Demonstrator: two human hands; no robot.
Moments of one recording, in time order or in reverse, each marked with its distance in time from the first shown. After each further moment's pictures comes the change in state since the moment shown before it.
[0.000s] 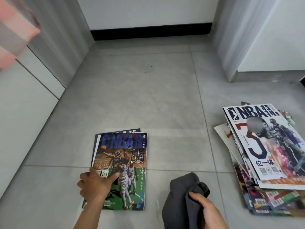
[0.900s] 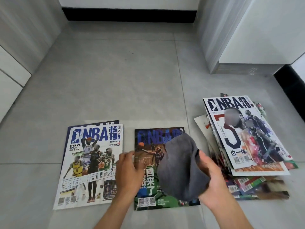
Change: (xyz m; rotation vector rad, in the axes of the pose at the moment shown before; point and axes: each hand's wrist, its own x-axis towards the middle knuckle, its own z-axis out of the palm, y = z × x) left_hand -0.128 0.109 0.040 -0.380 -0.221 0.489; right_hand -0.002 -0.081 -0.009 -0.003 -0.108 -0.127
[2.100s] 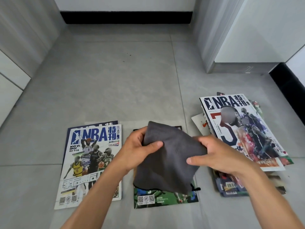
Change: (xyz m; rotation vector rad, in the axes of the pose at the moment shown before) left_hand 0.011 0.080 -0.056 -0.606 -0.474 0.322; right_hand -0.010 -0.079 0.021 -1.350 -0.334 -0.323
